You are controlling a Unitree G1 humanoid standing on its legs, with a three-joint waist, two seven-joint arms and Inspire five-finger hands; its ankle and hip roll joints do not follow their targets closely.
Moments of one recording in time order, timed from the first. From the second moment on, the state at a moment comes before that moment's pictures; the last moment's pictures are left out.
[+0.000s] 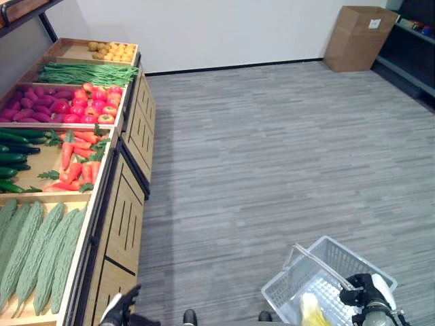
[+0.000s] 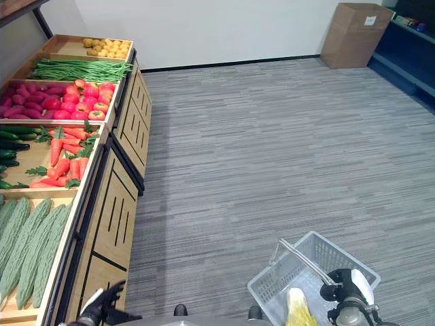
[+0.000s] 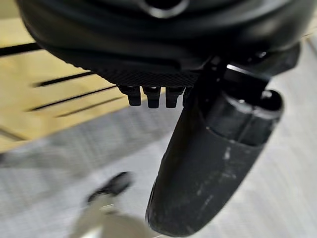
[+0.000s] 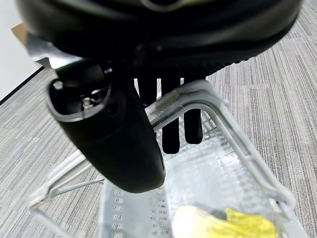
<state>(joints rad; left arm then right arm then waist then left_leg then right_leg) 0.28 0.44 -0.20 0.90 -0.01 -0.17 0.00 0.11 -0.50 0.04 1.01 -0.14 -0.12 -0.30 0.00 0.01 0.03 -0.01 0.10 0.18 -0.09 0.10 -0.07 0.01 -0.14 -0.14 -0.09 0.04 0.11</state>
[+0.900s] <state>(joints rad) 0.13 0.37 -0.10 1.03 0.03 -0.18 0.12 0.07 -0.55 0.03 1.01 -0.14 -0.13 -0.27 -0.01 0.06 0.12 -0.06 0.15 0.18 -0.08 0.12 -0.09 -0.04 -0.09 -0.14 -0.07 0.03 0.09</state>
